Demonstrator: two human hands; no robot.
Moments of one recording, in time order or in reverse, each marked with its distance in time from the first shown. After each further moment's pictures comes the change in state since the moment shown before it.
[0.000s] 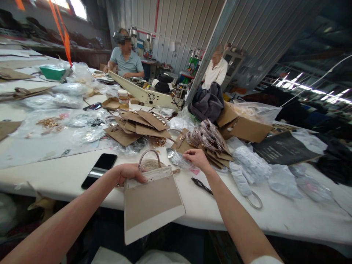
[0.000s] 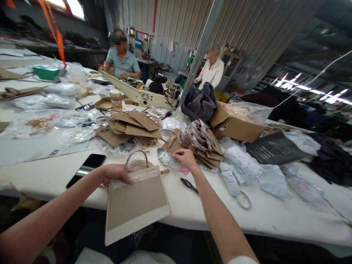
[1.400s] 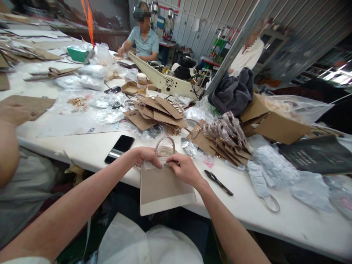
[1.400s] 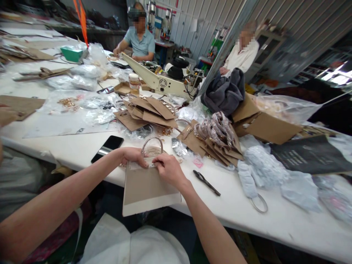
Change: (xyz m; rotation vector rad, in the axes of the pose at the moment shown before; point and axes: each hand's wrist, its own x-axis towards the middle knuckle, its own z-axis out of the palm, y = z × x) left_hand -0.002 0.001 0.005 0.040 -0.057 0.088; right_hand -0.088 -0.130 0.107 -0.050 -0.219 -0.349
